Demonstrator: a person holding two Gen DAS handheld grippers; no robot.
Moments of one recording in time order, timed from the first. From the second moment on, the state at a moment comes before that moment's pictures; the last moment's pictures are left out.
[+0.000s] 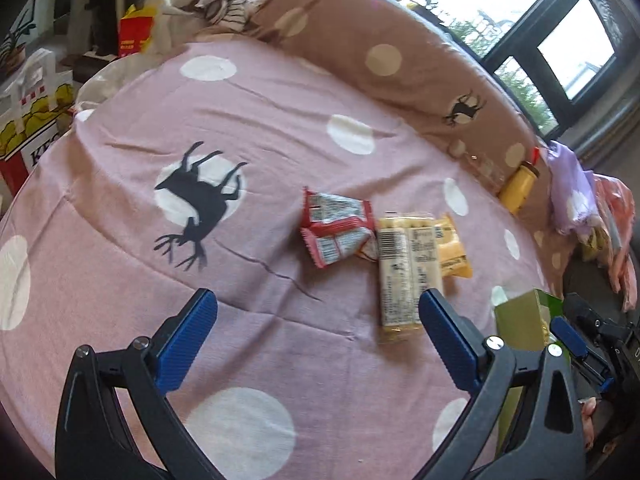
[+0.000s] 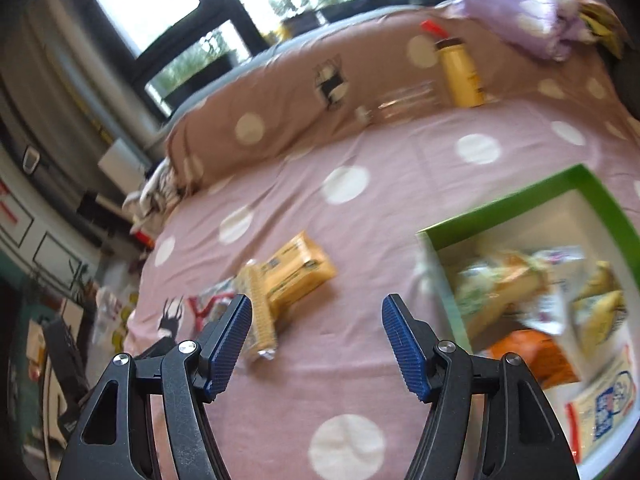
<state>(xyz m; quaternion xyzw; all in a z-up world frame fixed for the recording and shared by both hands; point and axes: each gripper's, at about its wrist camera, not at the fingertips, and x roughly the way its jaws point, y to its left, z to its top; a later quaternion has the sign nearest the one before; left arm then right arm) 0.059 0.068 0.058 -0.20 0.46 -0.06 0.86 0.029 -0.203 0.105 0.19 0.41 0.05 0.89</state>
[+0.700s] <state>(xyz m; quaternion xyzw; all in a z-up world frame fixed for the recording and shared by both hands) 0.060 0.079 0.050 -0.19 0.49 -0.04 0.85 0.071 -0.136 0.039 0.20 0.51 0.16 0.82</state>
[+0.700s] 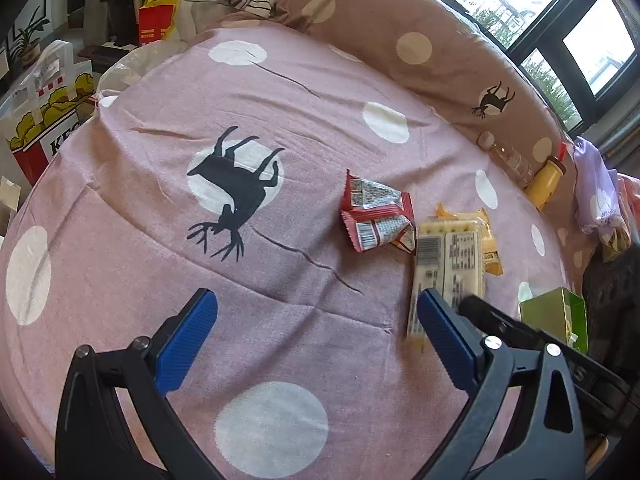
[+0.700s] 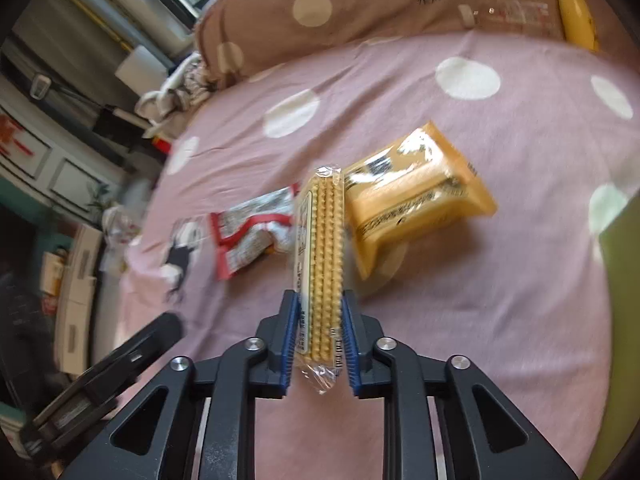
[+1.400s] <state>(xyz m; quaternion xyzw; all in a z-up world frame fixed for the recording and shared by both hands) 0.049 0.006 0.036 -0.13 0.54 -0.15 0.82 0.042 -0.188 0.040 0.21 0.52 0.10 0.82</state>
